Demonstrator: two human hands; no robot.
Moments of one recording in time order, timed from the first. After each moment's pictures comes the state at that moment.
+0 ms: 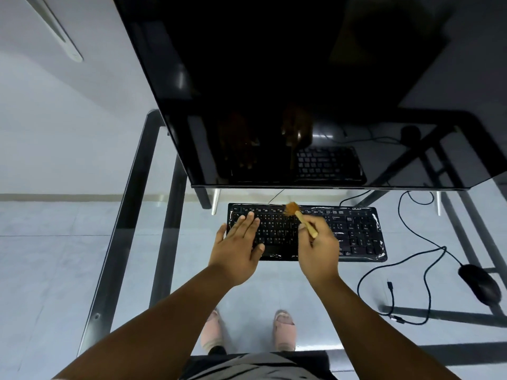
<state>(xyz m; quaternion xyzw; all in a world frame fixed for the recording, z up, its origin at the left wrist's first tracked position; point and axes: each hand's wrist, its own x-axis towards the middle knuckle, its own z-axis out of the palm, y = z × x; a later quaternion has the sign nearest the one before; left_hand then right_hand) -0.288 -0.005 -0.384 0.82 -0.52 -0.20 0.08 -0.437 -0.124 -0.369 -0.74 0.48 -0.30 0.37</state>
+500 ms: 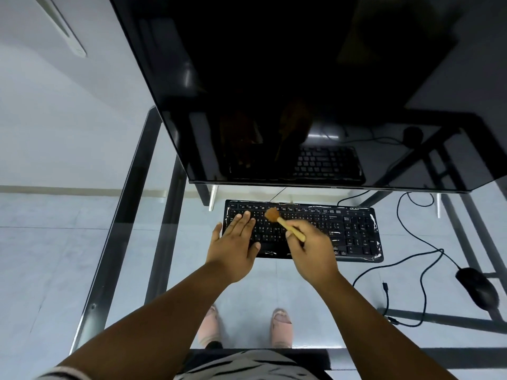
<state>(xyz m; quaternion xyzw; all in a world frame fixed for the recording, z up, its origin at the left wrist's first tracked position) -0.297 -0.008 -0.384 0.84 -0.50 -0.20 0.05 -0.453 -0.133 -0.366 -0.84 0.37 -0.19 0.34</state>
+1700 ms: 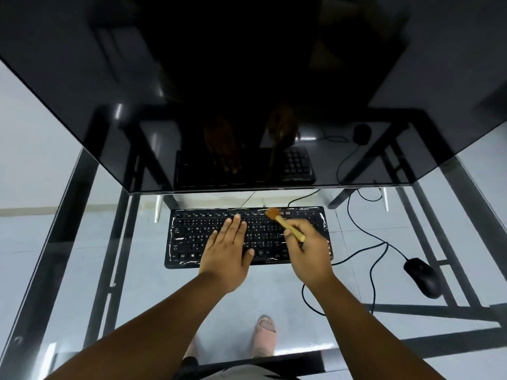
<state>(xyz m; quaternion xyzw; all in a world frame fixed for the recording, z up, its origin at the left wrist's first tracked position) -0.372 -0.077 -0.391 0.83 -0.52 -0.18 0.07 -0.528 -0.196 -0.364 -0.78 0.43 -0.25 0.37</state>
